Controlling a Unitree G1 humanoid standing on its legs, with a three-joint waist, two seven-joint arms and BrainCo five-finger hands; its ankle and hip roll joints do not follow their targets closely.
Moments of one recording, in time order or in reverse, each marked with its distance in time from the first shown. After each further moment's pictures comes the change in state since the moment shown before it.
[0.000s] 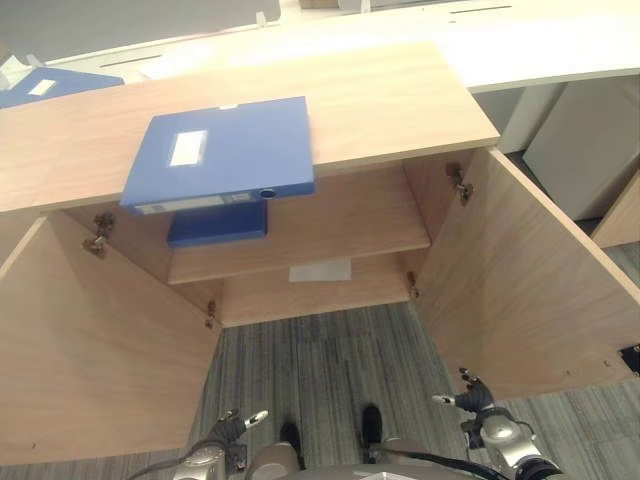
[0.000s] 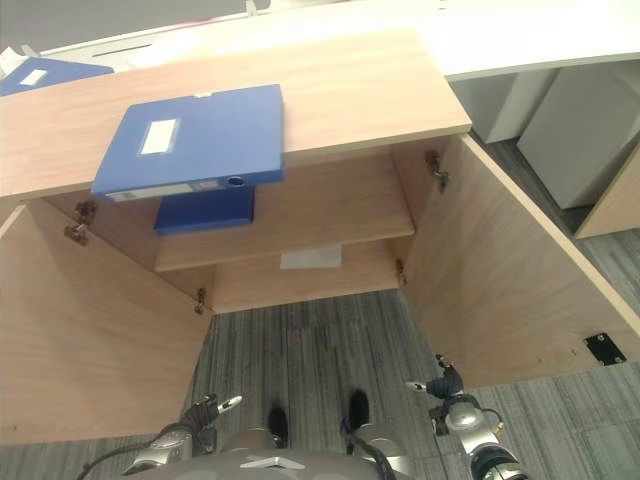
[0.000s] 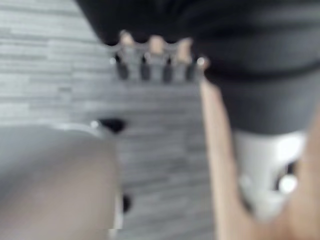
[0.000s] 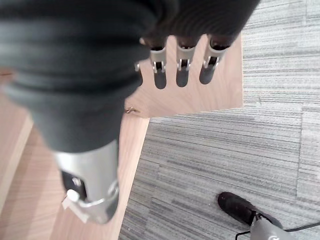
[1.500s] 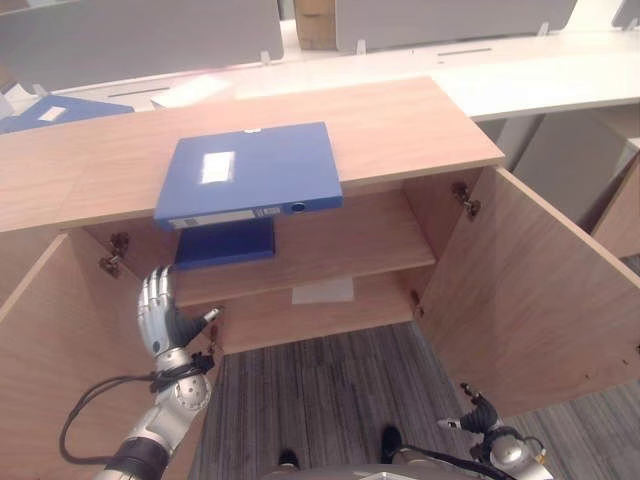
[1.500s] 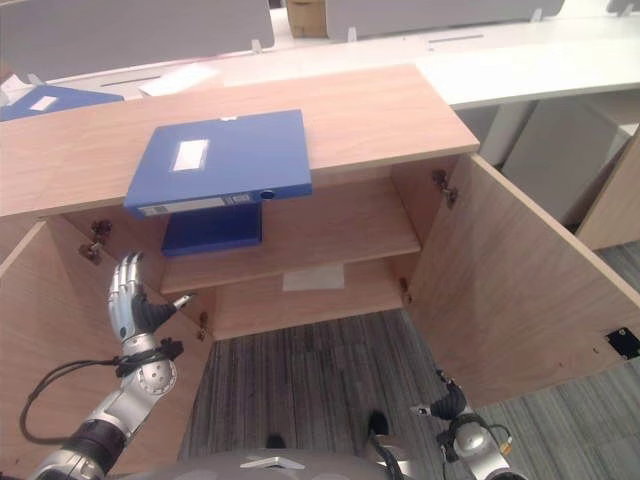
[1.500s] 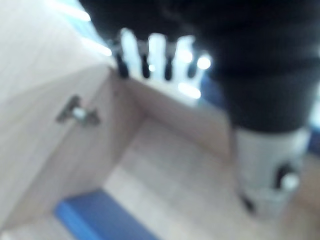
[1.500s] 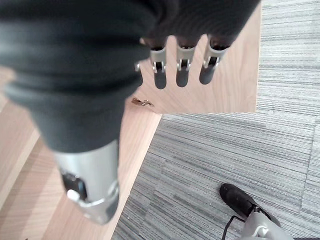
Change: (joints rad) left arm 0.027 0.275 -0.029 -0.628 0.740 -0.121 0.961; right arm 0.132 -0.055 0.049 -0.158 -0.076 0.025 -0.014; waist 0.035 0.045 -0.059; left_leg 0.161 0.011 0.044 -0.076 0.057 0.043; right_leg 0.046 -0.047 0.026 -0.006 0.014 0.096
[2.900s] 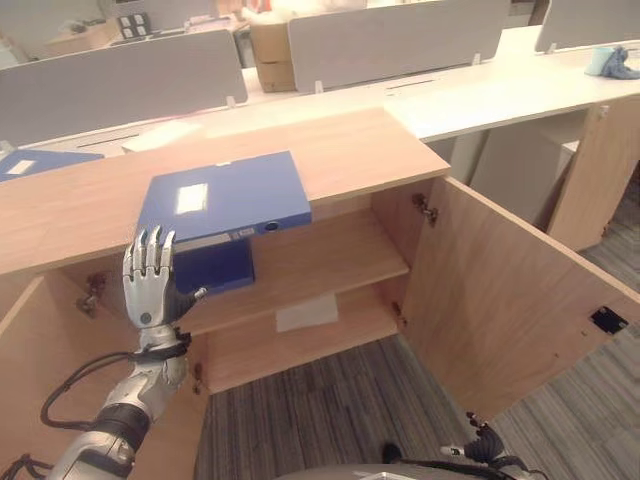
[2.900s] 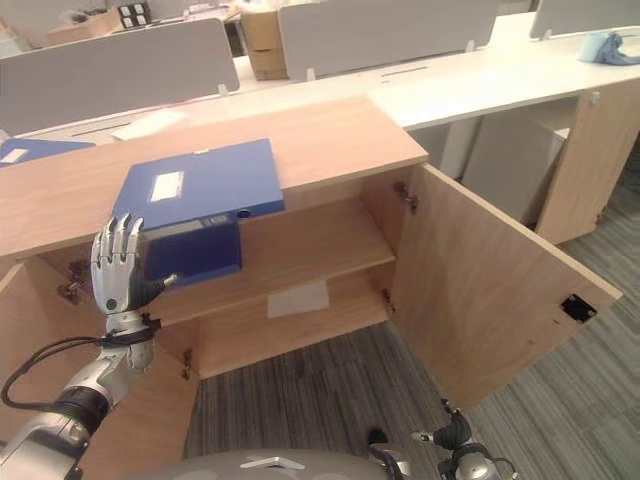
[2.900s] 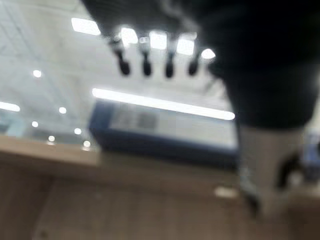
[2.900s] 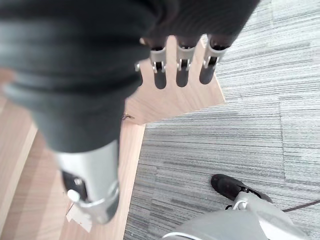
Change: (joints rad) left arm -0.203 0.117 -0.046 0.181 0.351 0.004 0.105; right arm 0.073 0.020 -0.003 0.012 0.037 -0.003 -0.011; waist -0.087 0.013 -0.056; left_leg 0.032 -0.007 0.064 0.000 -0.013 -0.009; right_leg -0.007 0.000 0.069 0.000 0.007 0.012
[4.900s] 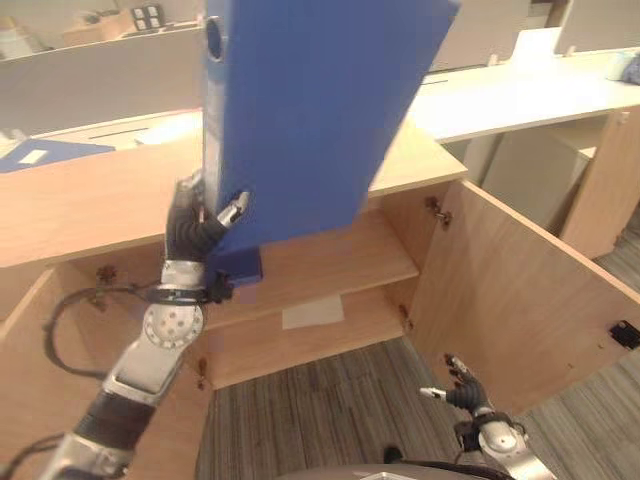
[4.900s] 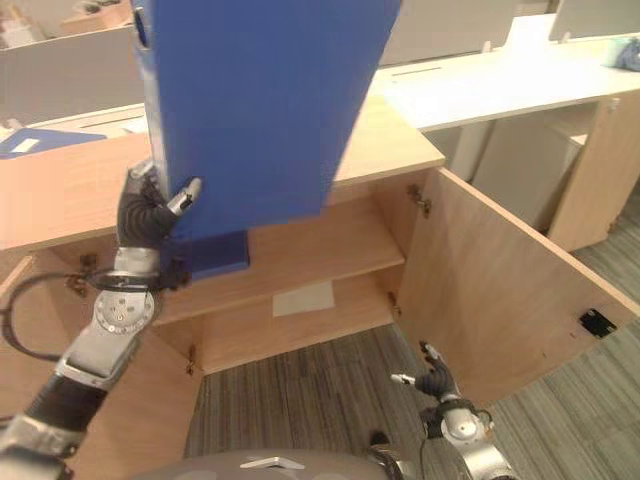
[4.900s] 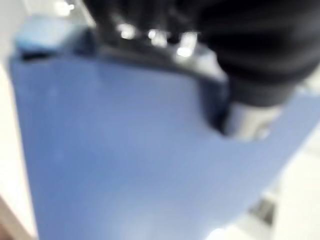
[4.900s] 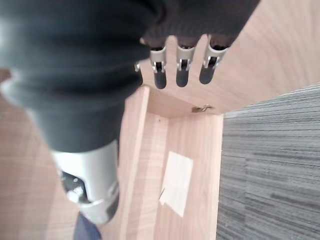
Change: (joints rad) left arm 0.057 -0.017 0.119 -0.835 -0.958 -0.227 -0.806; right arm -0.017 -0.003 -0.051 -0.383 0.084 0.008 0.031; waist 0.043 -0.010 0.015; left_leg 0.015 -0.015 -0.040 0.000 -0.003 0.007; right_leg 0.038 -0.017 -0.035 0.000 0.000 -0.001
